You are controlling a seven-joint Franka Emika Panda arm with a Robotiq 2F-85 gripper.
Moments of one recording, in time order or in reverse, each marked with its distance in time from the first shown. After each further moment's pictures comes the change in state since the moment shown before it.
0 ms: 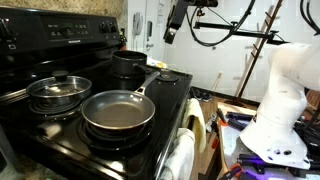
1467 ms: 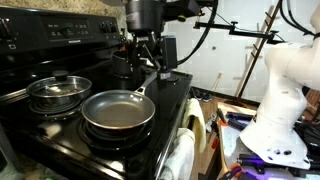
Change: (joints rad) arm 0.165 0.462 0.112 0.291 0.101 -0.155 -0.480
